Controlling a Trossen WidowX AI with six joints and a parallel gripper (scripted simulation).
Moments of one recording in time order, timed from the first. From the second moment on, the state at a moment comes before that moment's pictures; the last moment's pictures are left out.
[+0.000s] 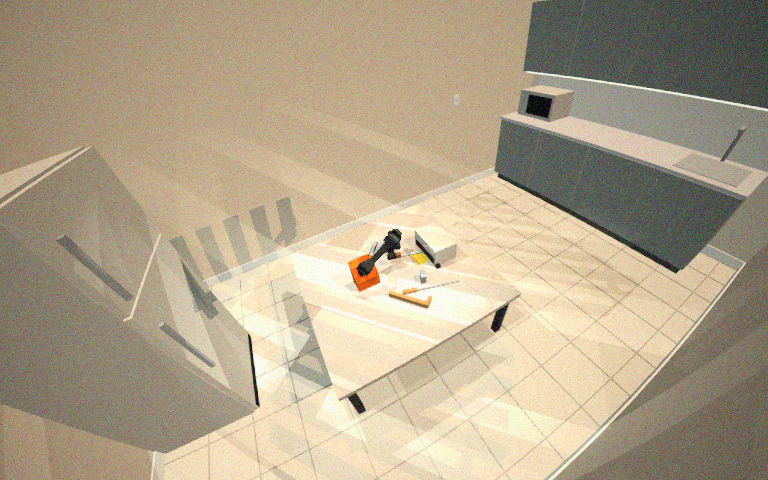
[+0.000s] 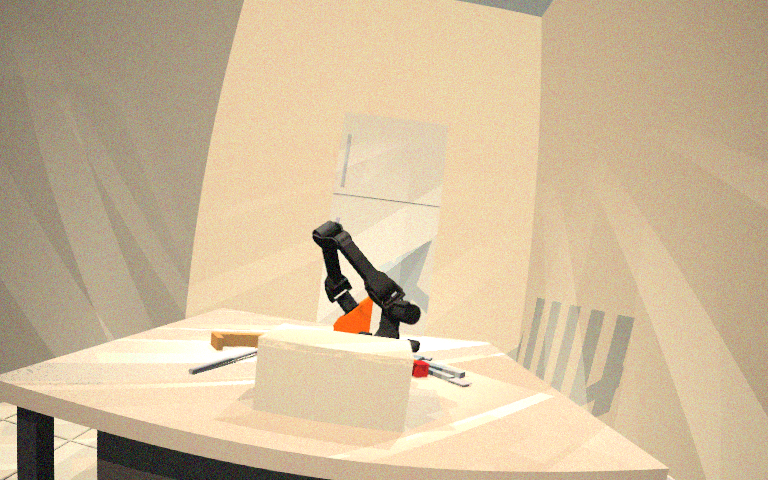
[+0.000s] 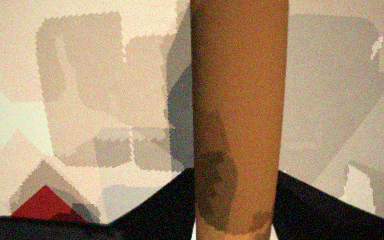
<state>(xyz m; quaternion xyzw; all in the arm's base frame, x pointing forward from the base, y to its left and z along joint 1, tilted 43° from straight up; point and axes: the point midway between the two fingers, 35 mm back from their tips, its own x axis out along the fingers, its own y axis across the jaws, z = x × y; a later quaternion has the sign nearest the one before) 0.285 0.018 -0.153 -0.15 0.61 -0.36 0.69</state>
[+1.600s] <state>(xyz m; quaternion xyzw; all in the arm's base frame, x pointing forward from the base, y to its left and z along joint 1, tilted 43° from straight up) 0.348 0.004 -0.140 -0.15 0.61 -0.36 0.69</state>
